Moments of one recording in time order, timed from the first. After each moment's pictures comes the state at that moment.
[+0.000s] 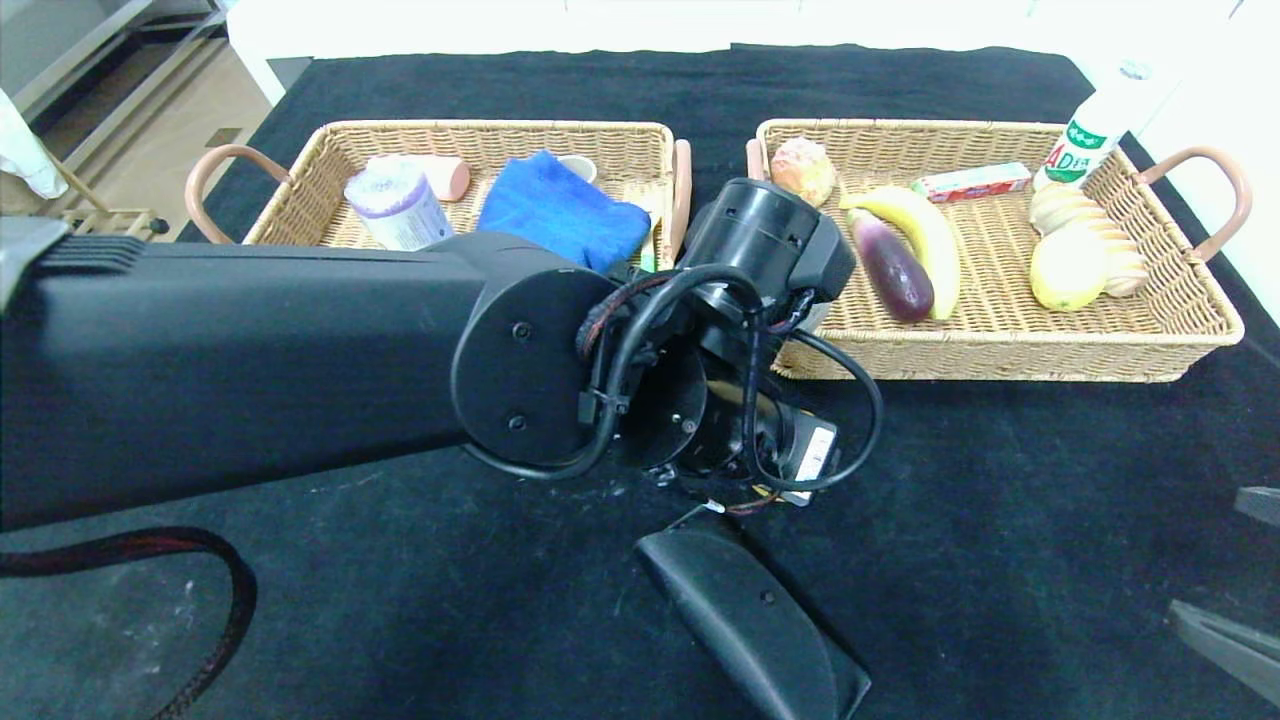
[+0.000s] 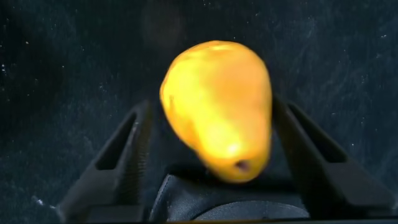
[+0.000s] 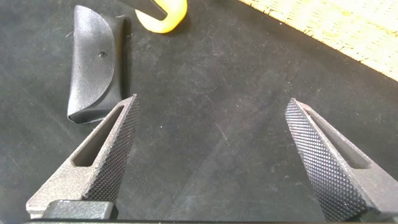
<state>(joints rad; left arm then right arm) -0.89 2.03 -1.81 0.45 0.22 -0.15 0.21 0.85 -0.56 -0.06 0.36 -0.21</state>
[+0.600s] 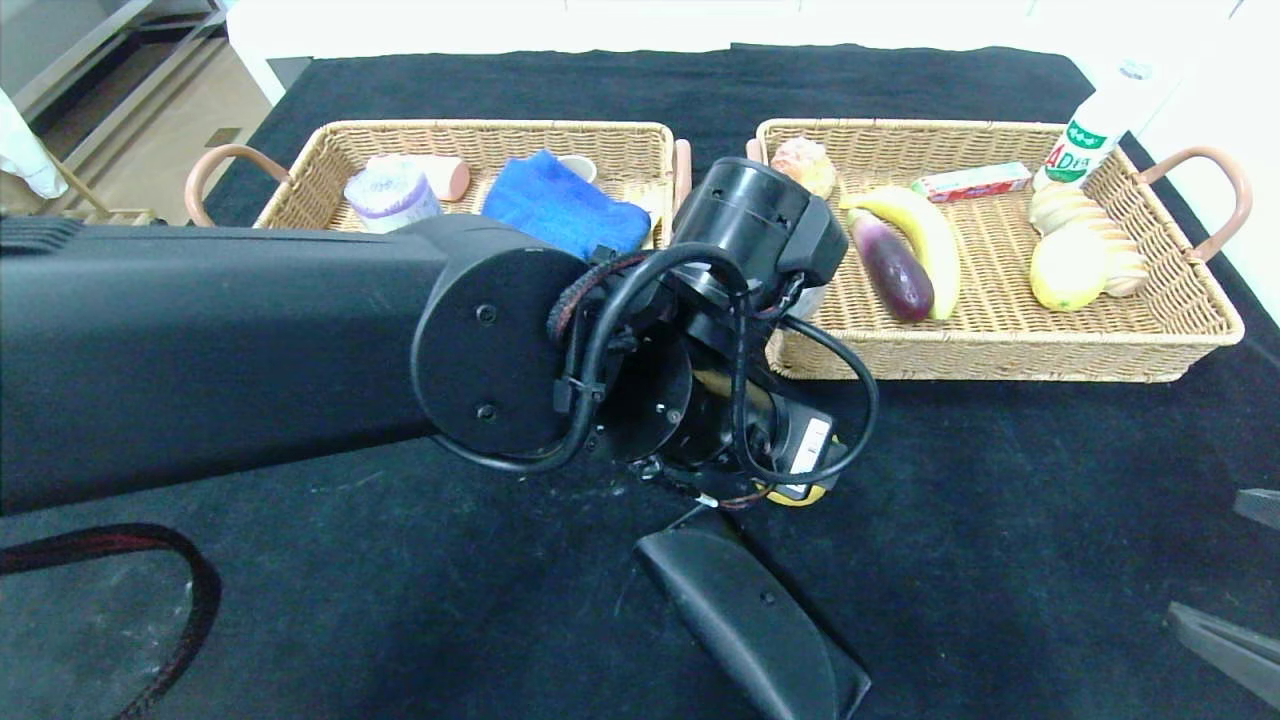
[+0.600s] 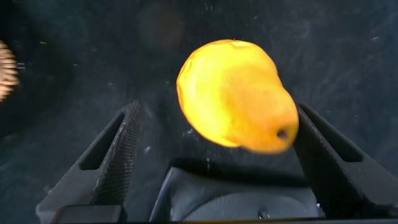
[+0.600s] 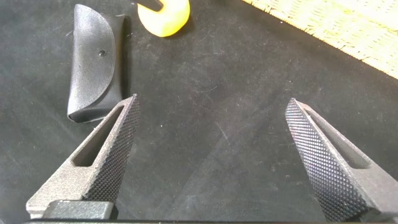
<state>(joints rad) -0.89 2.00 -1.80 0.45 0.22 -0.15 0.21 0.85 -0.55 -0.06 0.36 -0.21</state>
